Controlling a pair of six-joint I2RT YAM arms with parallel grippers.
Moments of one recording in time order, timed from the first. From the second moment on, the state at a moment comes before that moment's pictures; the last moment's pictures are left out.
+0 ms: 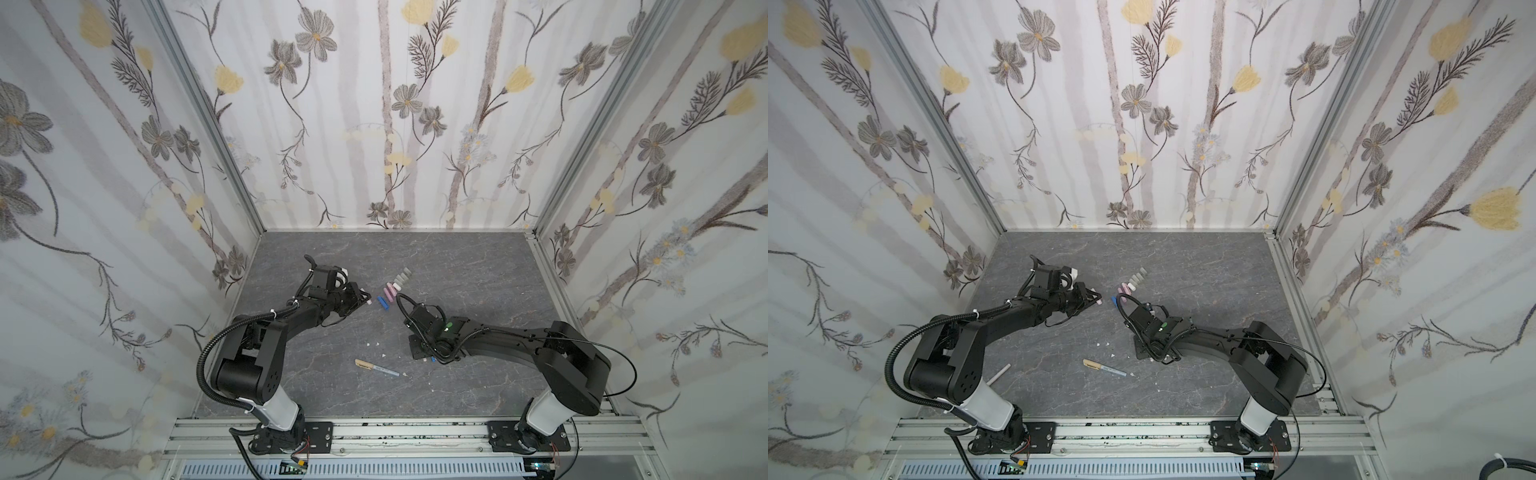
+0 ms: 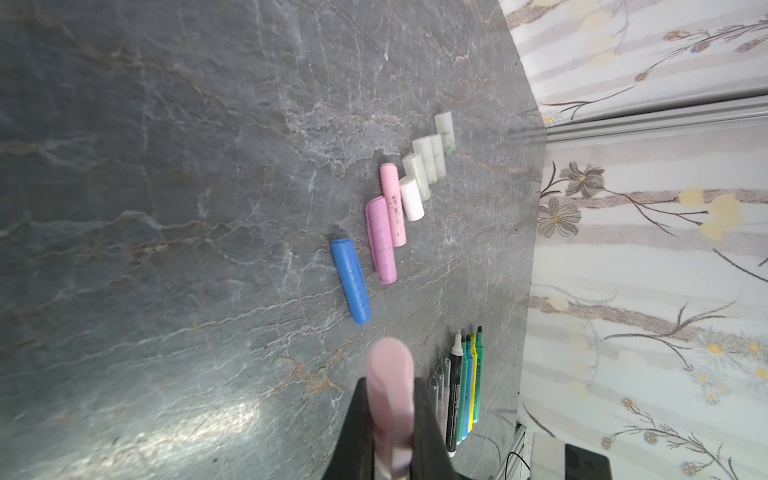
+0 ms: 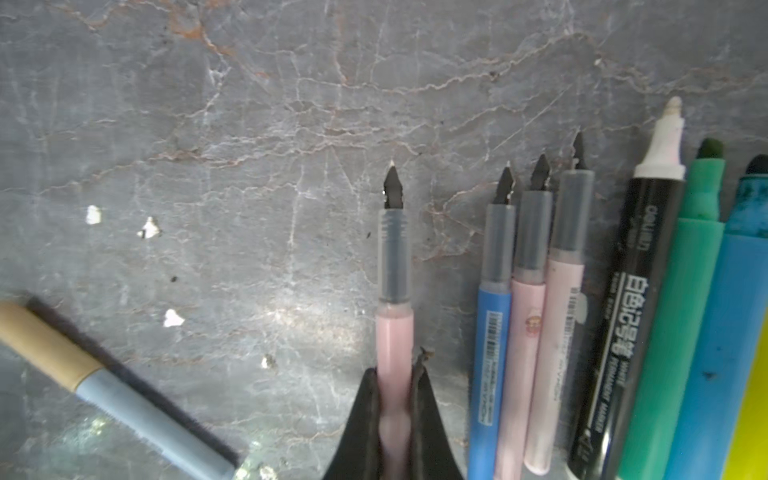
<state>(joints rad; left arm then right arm) -0.25 1.62 0.79 0.09 0.59 -0.85 0.95 1.67 0.96 -0.48 0.16 0.67</state>
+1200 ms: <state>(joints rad) -0.30 1.86 0.75 0.34 0.64 -0.94 0.95 1.65 1.00 -0.57 0.29 0.66</state>
